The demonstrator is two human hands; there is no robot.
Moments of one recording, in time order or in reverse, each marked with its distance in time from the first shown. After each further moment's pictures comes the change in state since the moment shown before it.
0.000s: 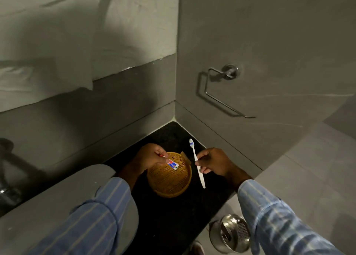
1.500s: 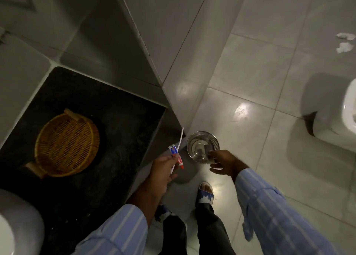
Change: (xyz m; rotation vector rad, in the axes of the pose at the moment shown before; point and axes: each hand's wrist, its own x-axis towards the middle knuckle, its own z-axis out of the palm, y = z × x) left_hand -0.013 -0.059 0.439 -0.265 -0.153 -0.739; right_hand -0.077 0.461 -0.052 0.901 0.120 0.852
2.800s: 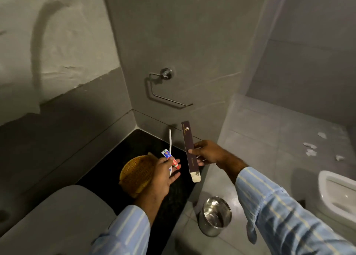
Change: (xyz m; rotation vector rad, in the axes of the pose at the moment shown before) left_hand -0.195 0.090 -0.219 -0.442 -0.214 0.505; right_hand -0.368 -0.105 0.253 -0.645 0.043 -0.782
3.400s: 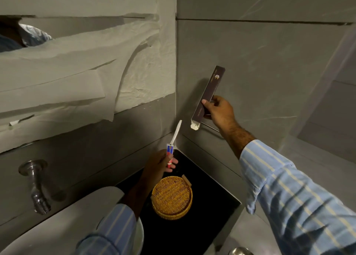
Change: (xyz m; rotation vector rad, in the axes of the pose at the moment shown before) left_hand -0.021 0.118 -0.110 0.509 0.137 0.594; right_hand 0.035 -0.222 0.024 0.307 0.248 -0.618
